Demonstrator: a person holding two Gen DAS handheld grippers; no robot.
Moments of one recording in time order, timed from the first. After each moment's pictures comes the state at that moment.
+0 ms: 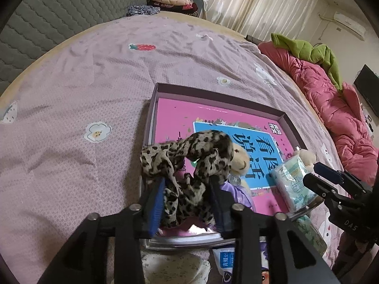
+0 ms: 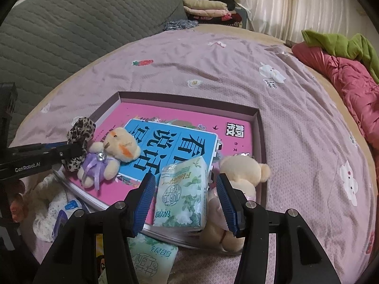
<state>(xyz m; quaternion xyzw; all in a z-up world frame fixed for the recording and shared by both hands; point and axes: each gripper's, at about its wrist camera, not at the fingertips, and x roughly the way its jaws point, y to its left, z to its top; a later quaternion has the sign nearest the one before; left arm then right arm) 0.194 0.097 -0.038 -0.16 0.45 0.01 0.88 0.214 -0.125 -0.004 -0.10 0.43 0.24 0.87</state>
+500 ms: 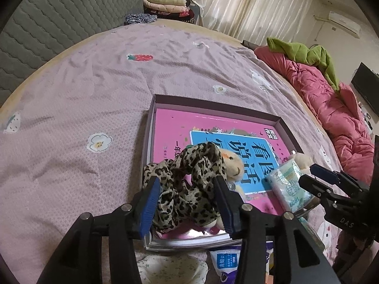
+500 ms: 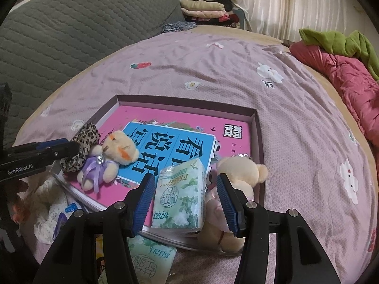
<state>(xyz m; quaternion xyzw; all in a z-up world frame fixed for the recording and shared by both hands) 0.192 0.094 -0.026 -0.15 0.43 0.01 0.89 0.216 -0.127 -0.002 -0.09 0.42 0.24 0.87</state>
